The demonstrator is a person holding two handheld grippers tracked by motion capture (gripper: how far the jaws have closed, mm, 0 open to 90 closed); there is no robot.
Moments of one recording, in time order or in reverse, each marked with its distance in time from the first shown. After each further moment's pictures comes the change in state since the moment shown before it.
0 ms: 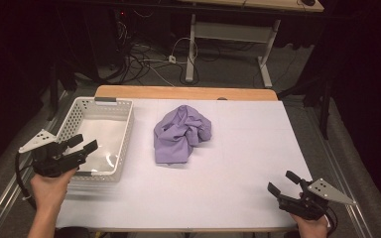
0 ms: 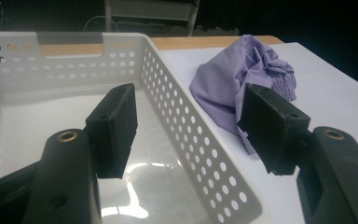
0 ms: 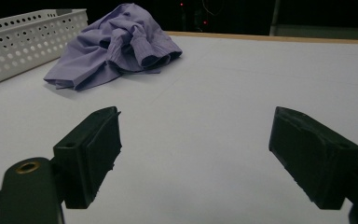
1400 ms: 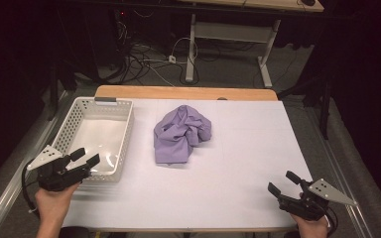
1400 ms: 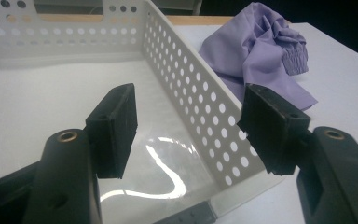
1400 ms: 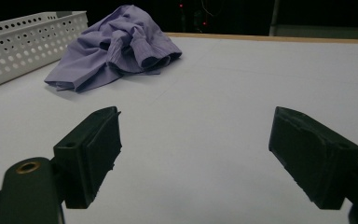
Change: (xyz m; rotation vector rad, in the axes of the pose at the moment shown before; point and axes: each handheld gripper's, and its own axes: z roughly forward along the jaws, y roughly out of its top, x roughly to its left) left arm -0.001 -0.041 0.004 0.024 0.023 0.006; right arm 0.000 0.000 -0.001 -0.006 0.000 0.012
